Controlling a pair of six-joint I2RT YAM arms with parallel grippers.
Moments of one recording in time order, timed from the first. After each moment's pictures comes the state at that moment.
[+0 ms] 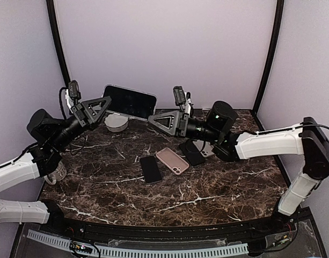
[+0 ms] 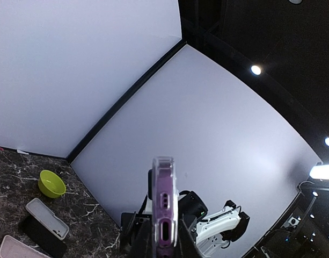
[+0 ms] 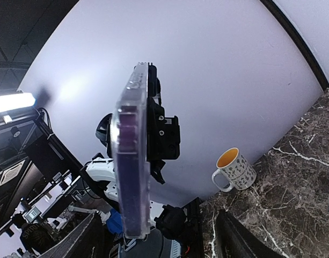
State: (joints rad) left arm -0.60 0.92 0.64 0.65 0.34 -0.97; right arm 0.92 1.65 1.03 0.90 -0.60 0.91
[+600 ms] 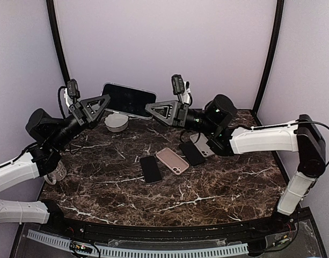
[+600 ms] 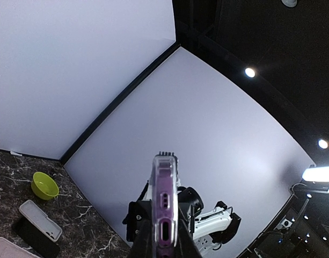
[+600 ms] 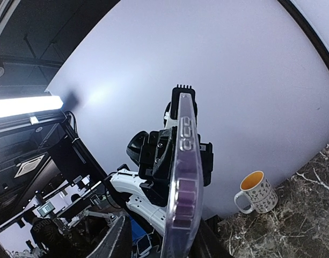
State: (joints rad) left arm -0.60 0.92 0.65 0.67 0.35 -0.99; right arm 0.92 1.71 1.14 1.02 -0.65 0.98
